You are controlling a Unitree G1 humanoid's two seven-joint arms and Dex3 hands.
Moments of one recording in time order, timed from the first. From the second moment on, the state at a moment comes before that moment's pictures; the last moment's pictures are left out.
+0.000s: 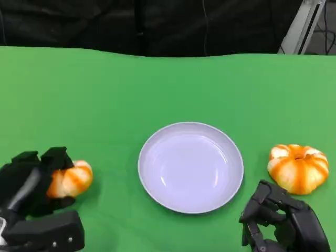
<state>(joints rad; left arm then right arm) -0.25 0.49 -0.31 0.70 0.70 -0.39 0.46 0.26 0.02 0.11 0.07 0.06 -0.49 0.22</state>
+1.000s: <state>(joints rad) -0.44 0.21 -0.44 0.50 0.74 -0.31 0.31 0.27 0.02 0.11 0.07 0.06 -0.49 0.22</state>
